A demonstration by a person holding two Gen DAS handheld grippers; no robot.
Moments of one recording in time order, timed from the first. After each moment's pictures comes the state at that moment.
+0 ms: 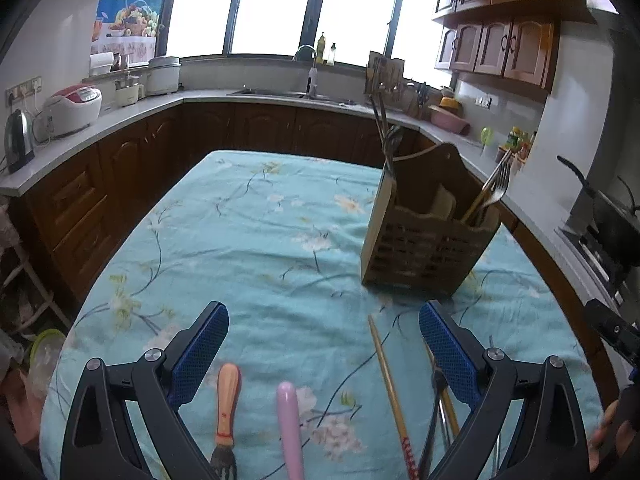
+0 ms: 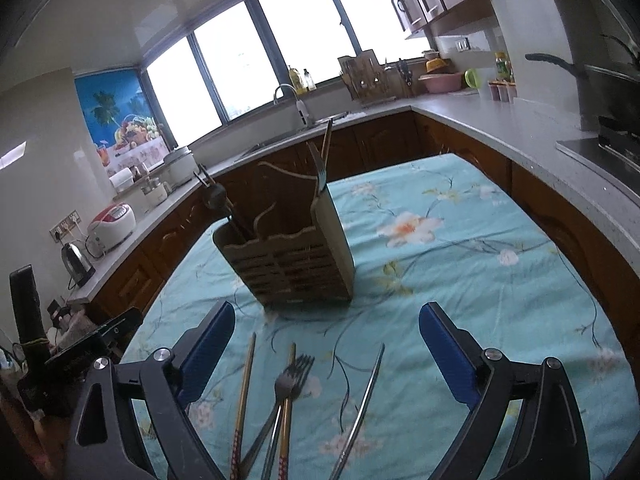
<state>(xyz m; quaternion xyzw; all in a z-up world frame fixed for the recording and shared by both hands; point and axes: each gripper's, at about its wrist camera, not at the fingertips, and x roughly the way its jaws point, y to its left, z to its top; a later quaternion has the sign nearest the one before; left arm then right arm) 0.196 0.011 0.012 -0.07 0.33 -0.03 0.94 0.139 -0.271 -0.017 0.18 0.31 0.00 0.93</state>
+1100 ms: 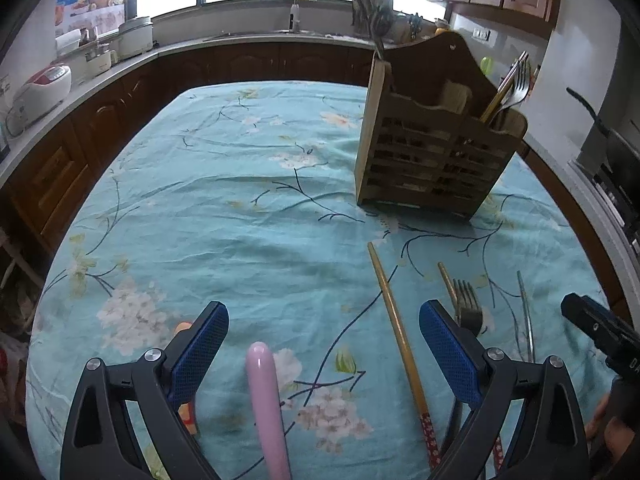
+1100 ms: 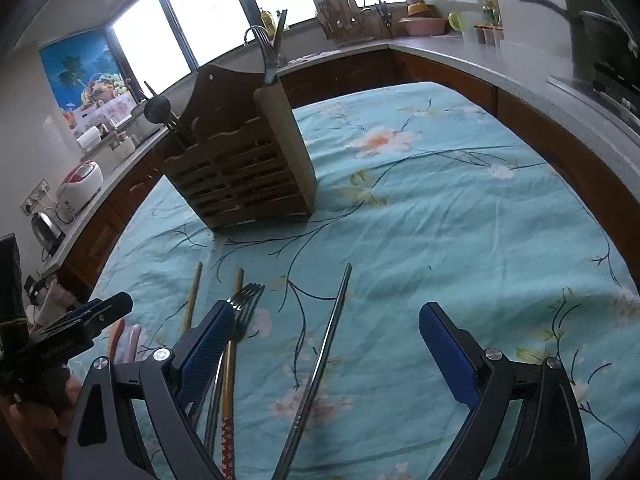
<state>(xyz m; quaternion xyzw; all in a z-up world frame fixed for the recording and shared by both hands) 0.252 -0.022 -0.045 -0.03 0.44 -0.05 0.90 0.155 -0.271 -0.086 0.18 0.41 -0.03 0.89</state>
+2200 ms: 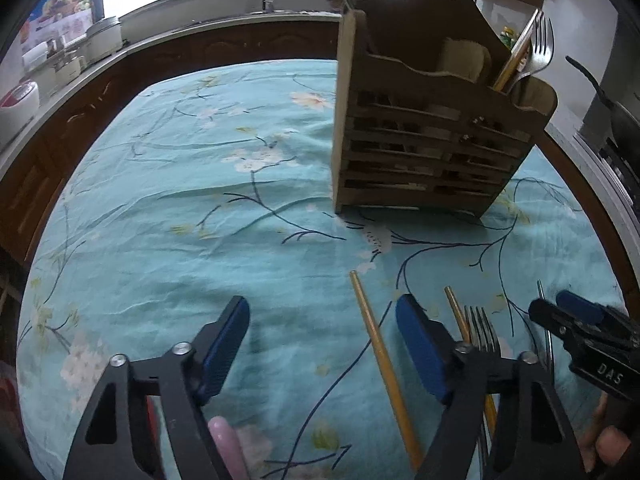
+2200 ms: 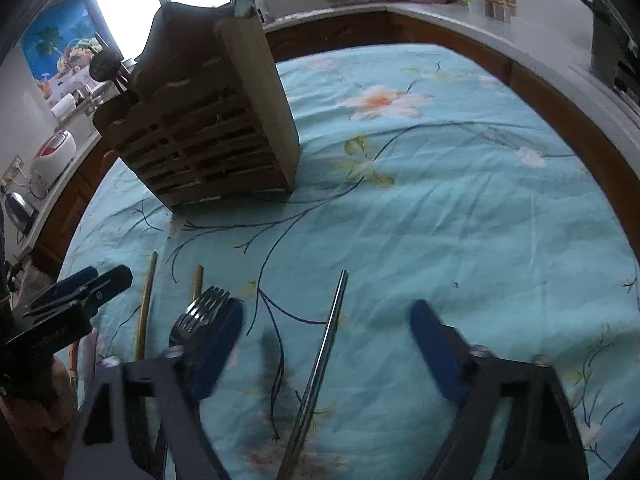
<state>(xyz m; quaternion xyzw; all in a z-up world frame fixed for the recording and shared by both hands) 0.320 -0.049 -0.082 0.00 0.47 -0.08 0.88 0.207 -0.268 -0.127 0.15 0.50 -0.05 0.85</state>
